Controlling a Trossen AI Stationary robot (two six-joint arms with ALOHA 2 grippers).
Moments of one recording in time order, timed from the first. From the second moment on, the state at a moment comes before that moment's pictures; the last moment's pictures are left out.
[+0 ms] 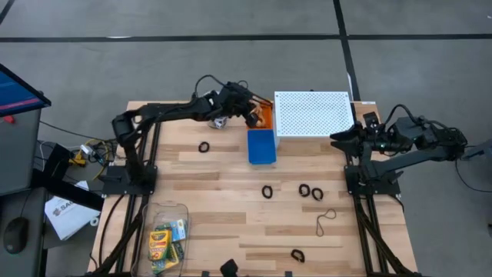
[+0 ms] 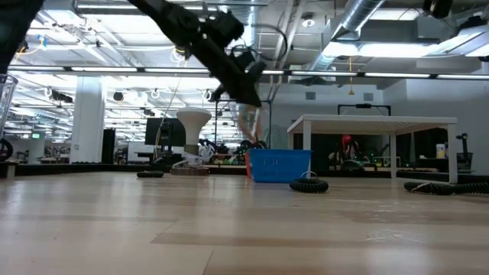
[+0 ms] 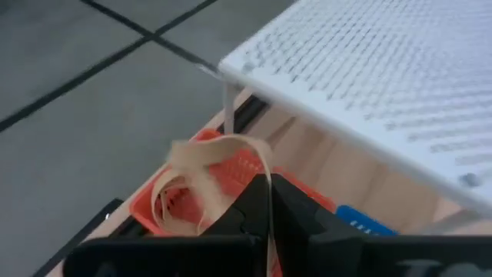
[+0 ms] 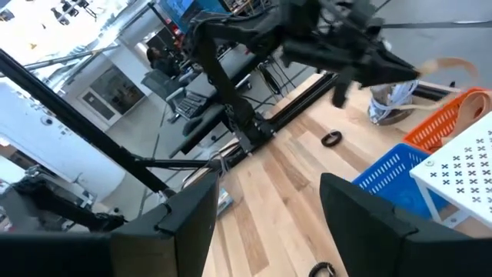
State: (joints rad) left arm 0.46 1.84 1.38 -0.10 -0.12 -0.11; right arm 0.20 0.47 0.93 -0.64 0.33 0.70
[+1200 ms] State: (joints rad) left arm 0.47 1.92 1.38 0.05 -0.17 -0.19; right arm 0.20 0.57 0.93 -0.81 0.46 0.78
